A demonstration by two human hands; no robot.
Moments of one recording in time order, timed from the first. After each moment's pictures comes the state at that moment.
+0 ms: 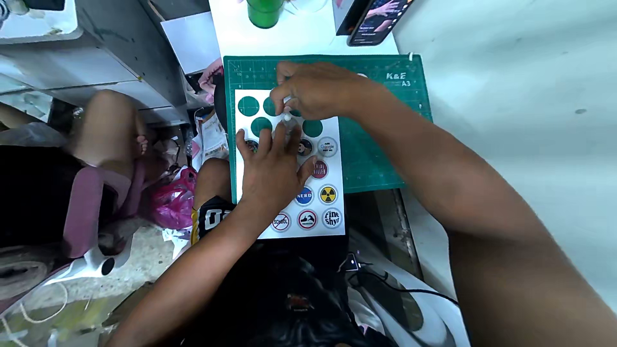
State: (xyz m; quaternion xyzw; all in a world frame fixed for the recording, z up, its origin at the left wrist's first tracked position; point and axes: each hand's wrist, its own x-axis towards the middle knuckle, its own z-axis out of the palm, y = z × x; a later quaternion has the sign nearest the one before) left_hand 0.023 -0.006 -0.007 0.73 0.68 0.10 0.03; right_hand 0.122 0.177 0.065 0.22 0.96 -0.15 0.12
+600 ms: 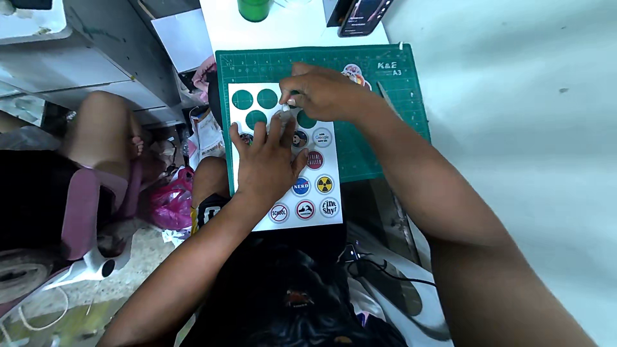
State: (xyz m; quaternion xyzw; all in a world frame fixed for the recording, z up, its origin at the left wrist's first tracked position) left_hand 0.020 -0.007 -0.009 0.74 0.67 0.08 0.02; right_hand 0.153 0.160 0.048 0.32 0.92 -0.23 0.06
